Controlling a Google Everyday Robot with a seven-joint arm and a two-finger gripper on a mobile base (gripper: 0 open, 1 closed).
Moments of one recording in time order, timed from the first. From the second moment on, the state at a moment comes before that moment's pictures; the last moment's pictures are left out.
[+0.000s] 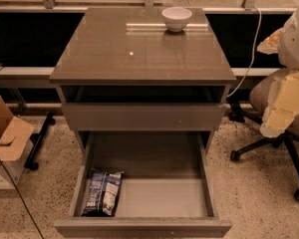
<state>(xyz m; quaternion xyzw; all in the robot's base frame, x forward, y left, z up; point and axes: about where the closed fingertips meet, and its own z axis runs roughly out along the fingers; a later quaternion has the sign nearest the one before) 0.438 -0.217 0.976 -0.60 0.78 -0.03 0.16</state>
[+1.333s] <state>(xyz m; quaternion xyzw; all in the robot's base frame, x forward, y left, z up) 0.461 -0.162 0.906 -0.62 0.74 0.07 0.25</state>
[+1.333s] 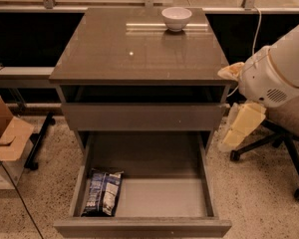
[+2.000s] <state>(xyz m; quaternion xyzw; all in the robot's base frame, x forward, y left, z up) 0.481 -0.145 0.872 -0.61 0.73 0.11 0.29</state>
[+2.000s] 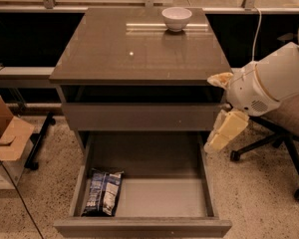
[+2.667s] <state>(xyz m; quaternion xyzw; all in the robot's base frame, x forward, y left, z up) 0.478 -0.120 0.826 -0.61 0.73 0.15 0.27</state>
